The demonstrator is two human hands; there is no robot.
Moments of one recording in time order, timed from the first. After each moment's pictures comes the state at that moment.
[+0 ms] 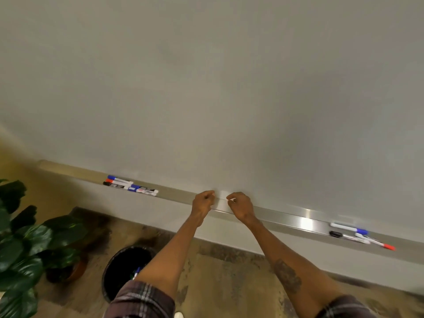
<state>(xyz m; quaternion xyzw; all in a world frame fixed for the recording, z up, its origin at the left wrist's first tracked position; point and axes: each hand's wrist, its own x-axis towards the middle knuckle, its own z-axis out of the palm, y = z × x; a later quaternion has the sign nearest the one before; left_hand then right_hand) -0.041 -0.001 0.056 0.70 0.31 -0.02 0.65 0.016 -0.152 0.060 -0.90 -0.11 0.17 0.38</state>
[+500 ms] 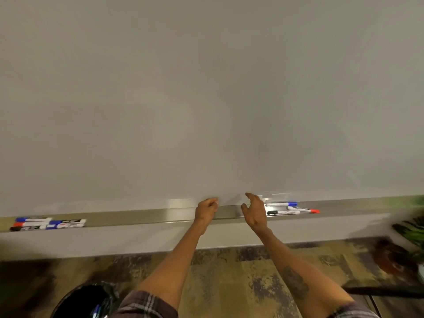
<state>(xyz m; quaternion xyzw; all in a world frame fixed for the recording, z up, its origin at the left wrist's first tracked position) 0.035 -0.218 0.037 0.73 0.21 -0.13 0.64 0.046 -0.402 0.040 -0.92 0.07 0.04 0.37</state>
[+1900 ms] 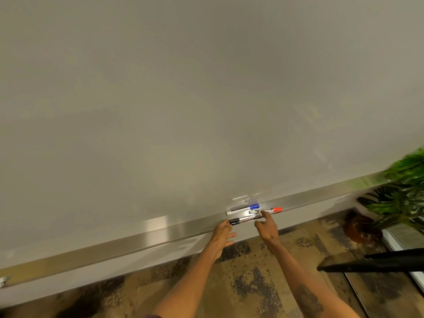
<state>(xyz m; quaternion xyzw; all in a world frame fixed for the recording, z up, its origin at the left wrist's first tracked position) 0.076 -0.426 -0.016 0.64 0.21 -0.35 0.65 0.069 -0.595 -0.020 -0.81 0.29 0.09 0.49</state>
